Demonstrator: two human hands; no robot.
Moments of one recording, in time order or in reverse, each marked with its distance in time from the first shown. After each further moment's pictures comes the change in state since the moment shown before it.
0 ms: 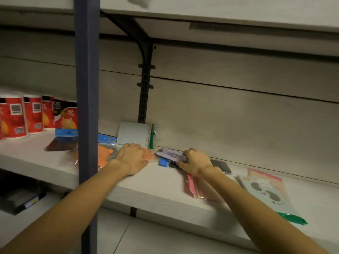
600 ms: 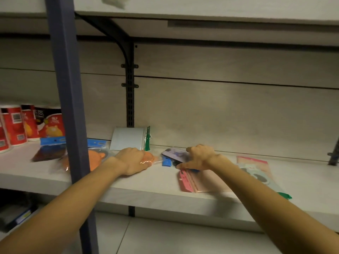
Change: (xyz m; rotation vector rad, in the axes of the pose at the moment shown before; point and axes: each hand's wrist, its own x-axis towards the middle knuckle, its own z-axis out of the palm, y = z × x) left_hand 0.000 0.014 -0.017 -0.125 -0.150 0.167; right_hand -0.025 0.026 -0.029 -0.214 -0.179 0.043
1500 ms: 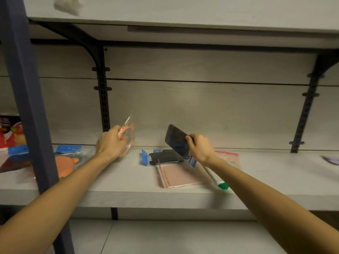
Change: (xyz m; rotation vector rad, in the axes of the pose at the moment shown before) left_hand 0.034 0.021 -0.022 -0.597 0.558 -0.407; right_hand -0.056 0.064 0.000 0.666 0.494 0.164
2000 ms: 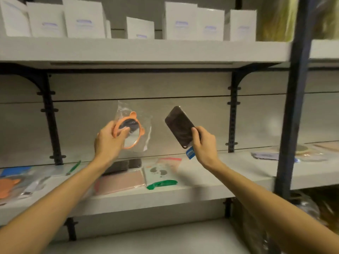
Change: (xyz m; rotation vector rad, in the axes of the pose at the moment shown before) left_hand -0.110 0.235 0.013 -0.558 0.207 0.268; right_hand -0.096 0.111 -0.200 0.247 0.471 -0.020
